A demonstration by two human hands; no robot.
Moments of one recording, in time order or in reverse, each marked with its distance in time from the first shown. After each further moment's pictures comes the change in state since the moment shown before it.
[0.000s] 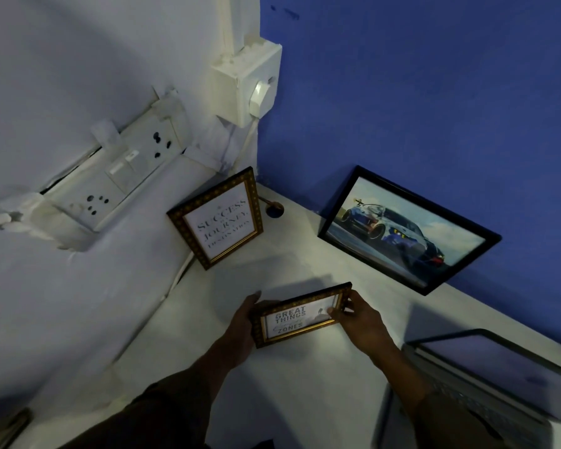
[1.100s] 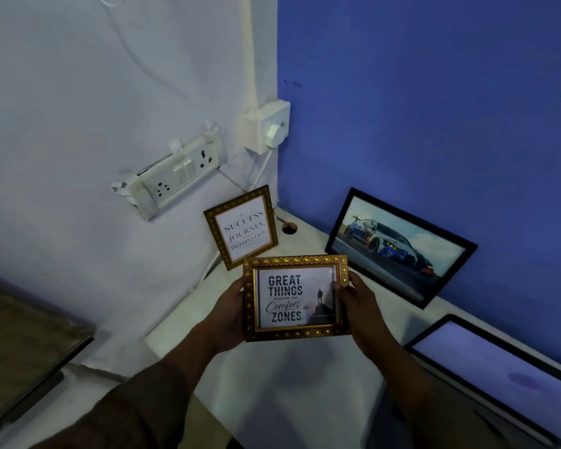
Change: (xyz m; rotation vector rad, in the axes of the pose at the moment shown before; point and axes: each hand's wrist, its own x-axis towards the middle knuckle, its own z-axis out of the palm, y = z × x) left_hand -0.145 0.012 0.031 0.003 -0.141 0.194; right_hand -0.072 -0.010 -0.028 0.501 -0.056 -0.377
